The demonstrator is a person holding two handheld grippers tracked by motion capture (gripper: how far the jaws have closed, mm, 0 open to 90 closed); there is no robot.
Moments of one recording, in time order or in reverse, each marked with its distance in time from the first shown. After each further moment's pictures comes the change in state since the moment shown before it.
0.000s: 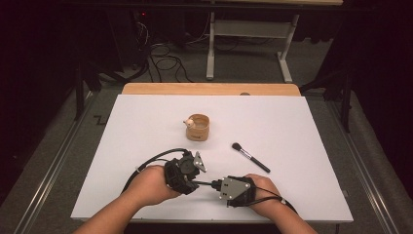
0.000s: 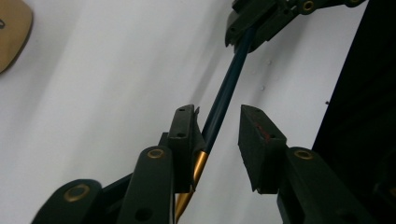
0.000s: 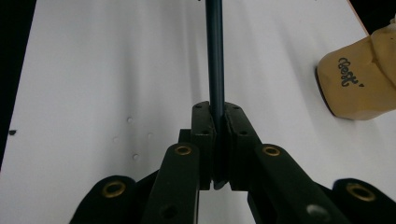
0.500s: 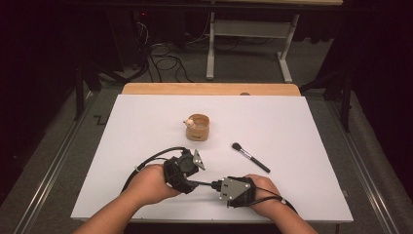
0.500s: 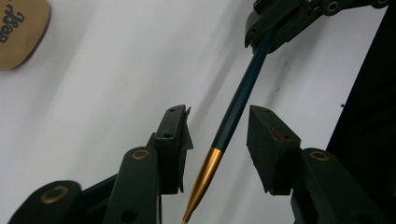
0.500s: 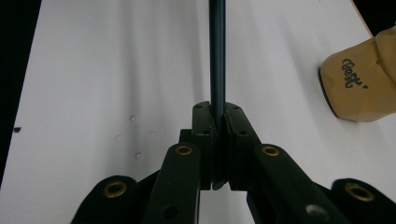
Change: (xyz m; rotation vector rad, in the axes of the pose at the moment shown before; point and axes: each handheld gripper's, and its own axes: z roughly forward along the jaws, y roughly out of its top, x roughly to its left) left arm 0.003 -0.001 0.000 -0.001 0.029 -0.020; right arm 0.000 0.000 0.000 -0.001 0.010 -0.005
